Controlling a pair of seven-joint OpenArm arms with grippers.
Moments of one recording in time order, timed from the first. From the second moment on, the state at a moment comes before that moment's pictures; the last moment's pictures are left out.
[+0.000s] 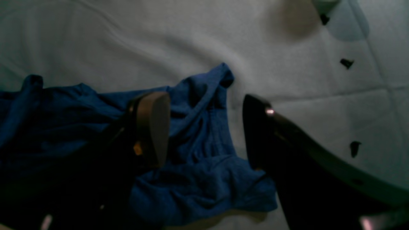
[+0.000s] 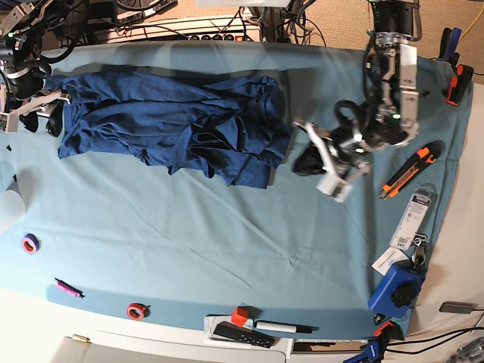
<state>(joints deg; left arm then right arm) 3.3 -8.4 3.6 101.1 -29.0 -29.1 50.7 -16.5 11.8 56.4 111.0 35.5 35.9 -57.0</state>
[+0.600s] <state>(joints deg) 3.4 -8.3 25.2 100.8 -31.8 -26.1 54.4 -16.5 11.8 56.4 111.0 35.5 35.9 -57.0</state>
